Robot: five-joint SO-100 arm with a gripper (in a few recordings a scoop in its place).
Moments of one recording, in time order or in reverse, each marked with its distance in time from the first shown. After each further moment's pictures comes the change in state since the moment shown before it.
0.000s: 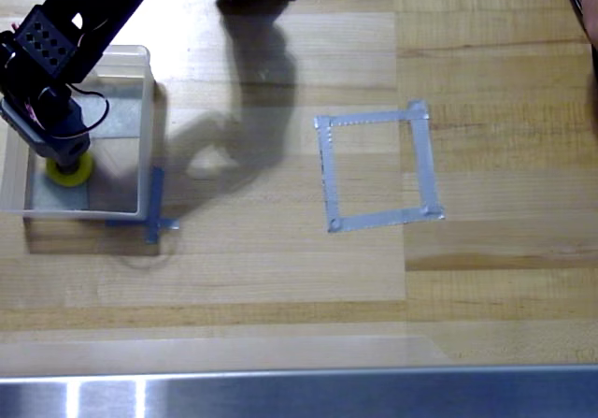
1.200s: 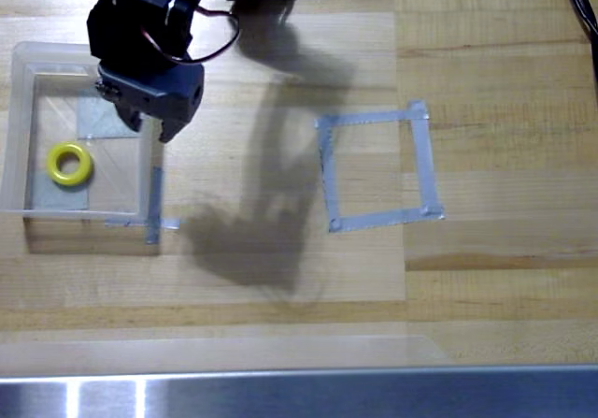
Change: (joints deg) arm -28.9 40.8 0.1 34.4 0.4
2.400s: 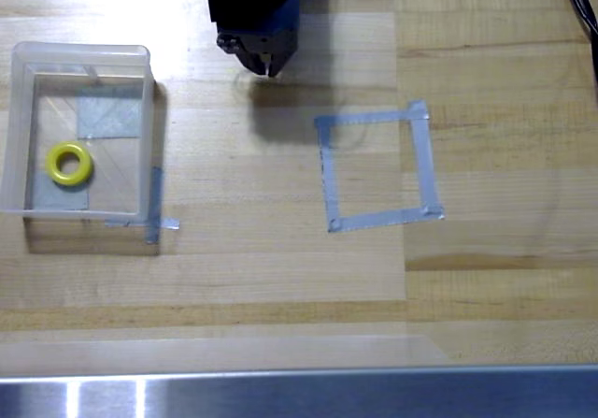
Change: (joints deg) arm -18.4 50.5 70.3 -16.2 6.4
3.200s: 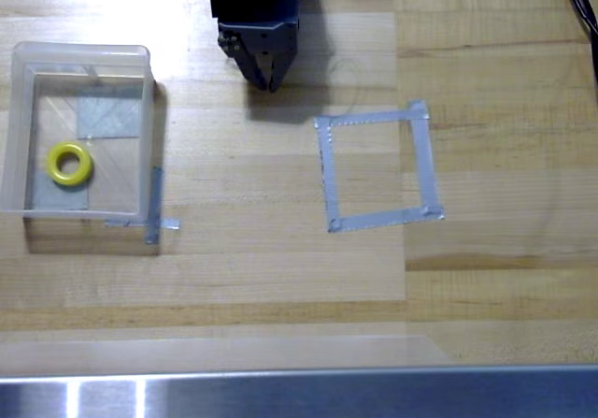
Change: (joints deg) arm 0.1 21.0 14.5 0.3 -0.1
